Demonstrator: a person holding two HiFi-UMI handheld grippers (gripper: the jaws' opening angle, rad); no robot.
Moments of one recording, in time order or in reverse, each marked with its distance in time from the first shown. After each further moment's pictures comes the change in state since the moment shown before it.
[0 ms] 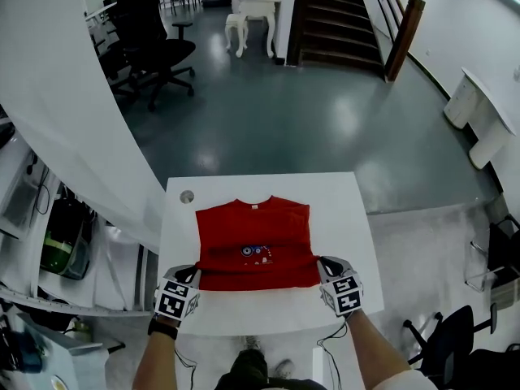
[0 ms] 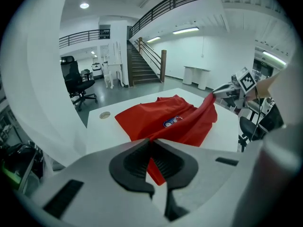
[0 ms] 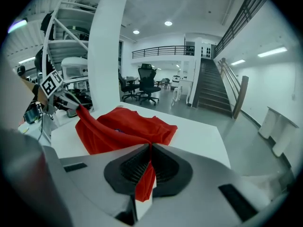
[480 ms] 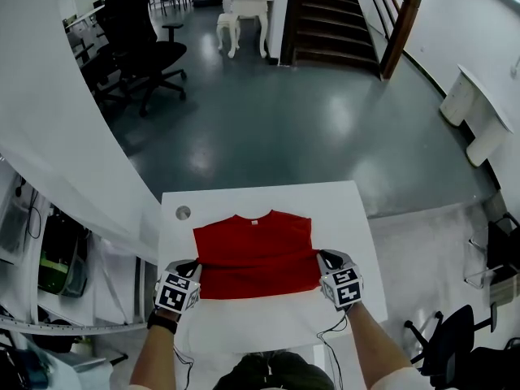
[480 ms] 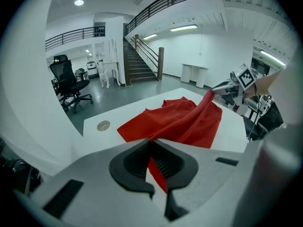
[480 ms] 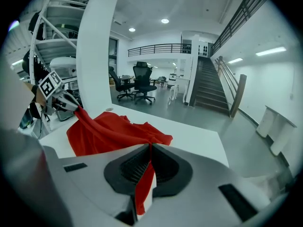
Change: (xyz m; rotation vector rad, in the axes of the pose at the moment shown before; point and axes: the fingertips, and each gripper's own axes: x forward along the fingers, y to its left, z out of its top) left arm 0.053 0.046 0.047 0.032 0.030 -0.042; right arm 0.054 -0.032 0.043 0.027 0.028 -0.035
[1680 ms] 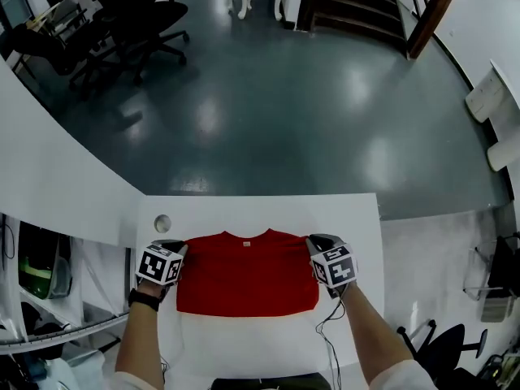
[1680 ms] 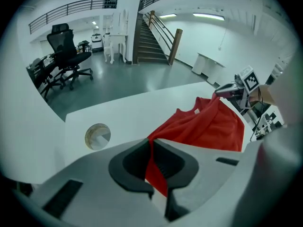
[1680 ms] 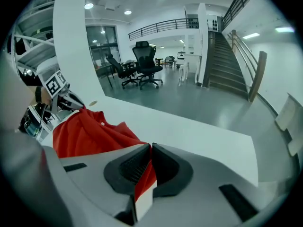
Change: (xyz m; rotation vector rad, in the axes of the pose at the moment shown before) left arm 0.137 0.084 0.040 -0.183 0.248 -0.040; right arm 0.171 -0.069 0.028 0.041 0.223 0.174
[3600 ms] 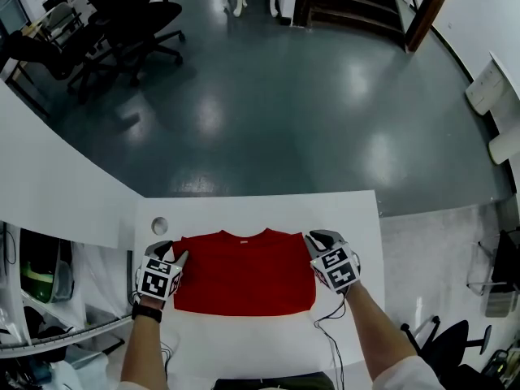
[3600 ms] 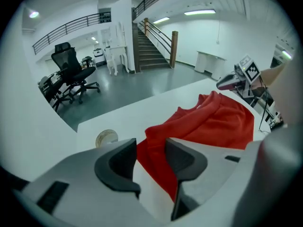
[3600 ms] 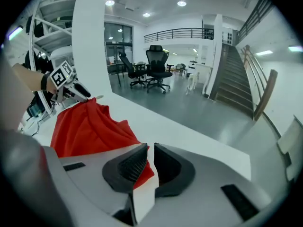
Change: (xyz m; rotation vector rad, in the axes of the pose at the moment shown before) left arm -0.009 -0.001 0.001 0.094 -0.090 0.140; right arm -0.001 -0.006 0.001 -0.174 -0.051 0.022
